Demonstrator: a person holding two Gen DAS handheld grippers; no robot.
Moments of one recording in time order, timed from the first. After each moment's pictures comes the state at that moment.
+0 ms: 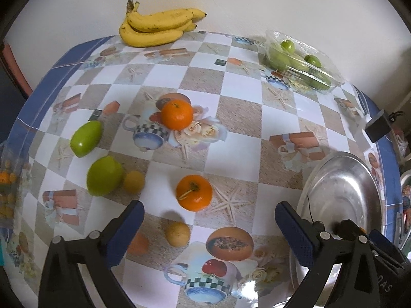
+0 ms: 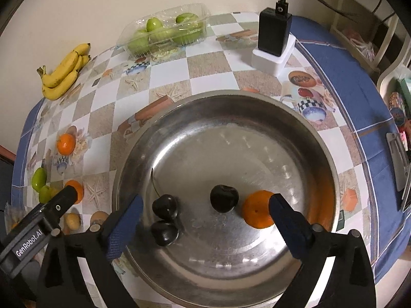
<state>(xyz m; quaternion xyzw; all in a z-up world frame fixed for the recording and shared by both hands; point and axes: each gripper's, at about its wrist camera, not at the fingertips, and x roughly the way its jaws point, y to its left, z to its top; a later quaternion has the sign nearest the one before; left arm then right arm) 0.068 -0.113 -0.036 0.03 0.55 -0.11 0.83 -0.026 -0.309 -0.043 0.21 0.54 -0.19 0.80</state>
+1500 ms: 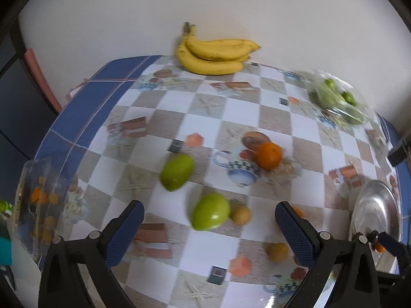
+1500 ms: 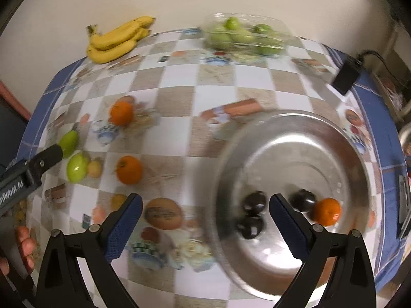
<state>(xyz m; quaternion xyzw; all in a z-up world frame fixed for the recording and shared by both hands) 0.101 0.000 0.001 0.04 0.50 -0.06 0.86 0.016 -0.202 -0.026 0.11 0.55 -0.11 0.82</state>
